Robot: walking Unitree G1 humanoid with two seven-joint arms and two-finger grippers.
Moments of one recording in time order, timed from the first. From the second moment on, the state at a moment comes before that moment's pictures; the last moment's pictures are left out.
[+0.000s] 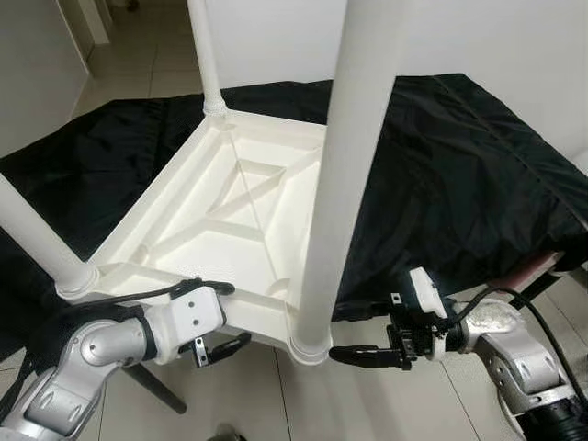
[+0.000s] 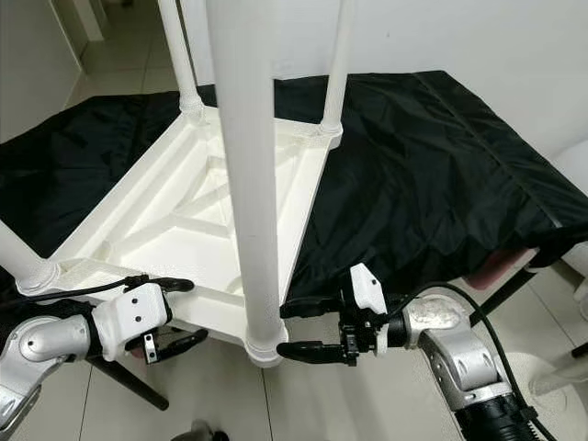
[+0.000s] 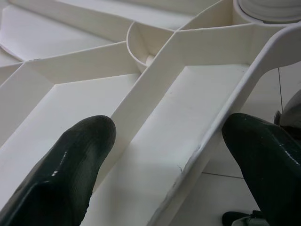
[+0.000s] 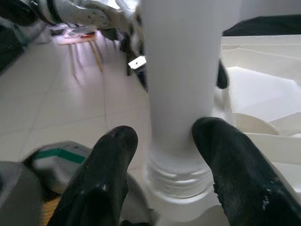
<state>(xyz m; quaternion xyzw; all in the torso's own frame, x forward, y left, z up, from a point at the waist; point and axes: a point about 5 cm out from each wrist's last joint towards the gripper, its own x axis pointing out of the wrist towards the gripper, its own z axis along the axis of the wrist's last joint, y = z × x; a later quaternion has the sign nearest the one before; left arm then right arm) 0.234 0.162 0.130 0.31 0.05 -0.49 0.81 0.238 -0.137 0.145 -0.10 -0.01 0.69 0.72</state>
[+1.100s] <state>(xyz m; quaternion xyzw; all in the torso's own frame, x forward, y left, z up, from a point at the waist) 0.242 0.127 0.140 0.23 -0.01 -0.50 0.83 0.282 -0.155 0.132 -0.12 -0.10 0.48 0.86</state>
